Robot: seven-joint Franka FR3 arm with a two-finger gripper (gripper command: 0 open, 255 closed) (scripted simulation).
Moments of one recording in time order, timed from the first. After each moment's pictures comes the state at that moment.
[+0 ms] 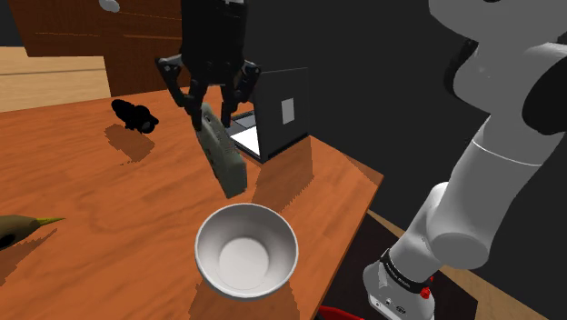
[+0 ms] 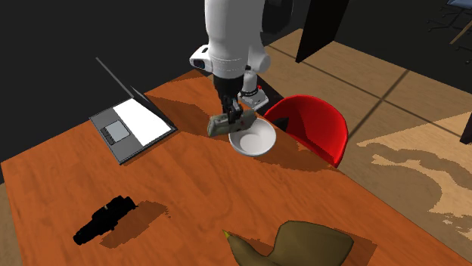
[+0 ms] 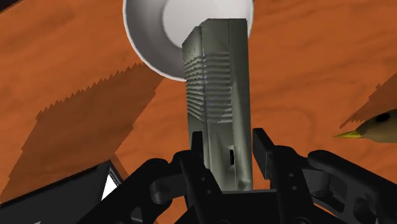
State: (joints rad) arm 0.27 0.13 0.67 -1.41 -0.11 1.48 1.08
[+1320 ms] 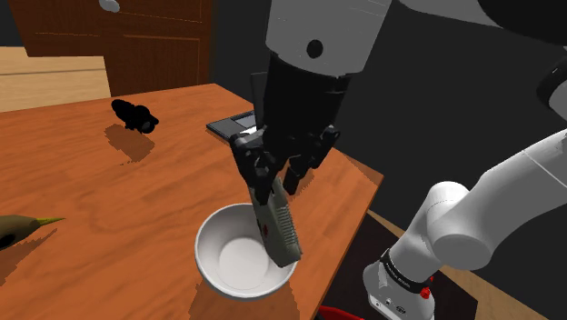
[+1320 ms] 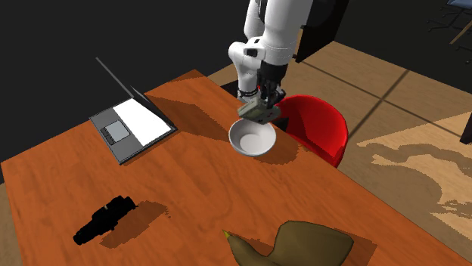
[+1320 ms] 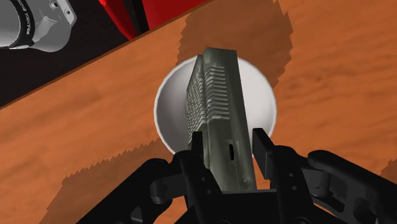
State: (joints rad) arm 0.31 -0.29 0.68 -1.84 0.15 1.58 1.11
